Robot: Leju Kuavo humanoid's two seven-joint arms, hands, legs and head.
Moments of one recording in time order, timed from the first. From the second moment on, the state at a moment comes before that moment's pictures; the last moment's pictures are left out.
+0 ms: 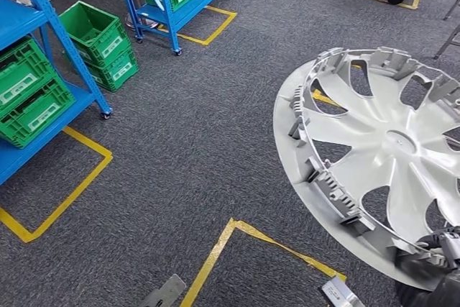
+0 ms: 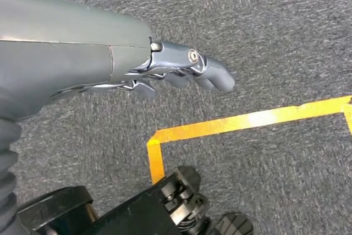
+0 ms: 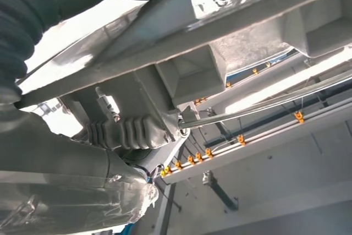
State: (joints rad) left arm -0.19 -0.12 -1.01 -0.17 0.44 0.28 -0.28; right arm 0.53 0.36 0.02 -2.37 1.57 -0.70 -0.19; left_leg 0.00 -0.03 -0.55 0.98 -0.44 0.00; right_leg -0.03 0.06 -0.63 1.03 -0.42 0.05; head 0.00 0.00
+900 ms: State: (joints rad) left arm -0.18 -0.13 -1.01 -0.17 0.43 0.28 -0.27; right arm 0.53 0.36 0.00 -2.38 1.57 -0.70 -0.17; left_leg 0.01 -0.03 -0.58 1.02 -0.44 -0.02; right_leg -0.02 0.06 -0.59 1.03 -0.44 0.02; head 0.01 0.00
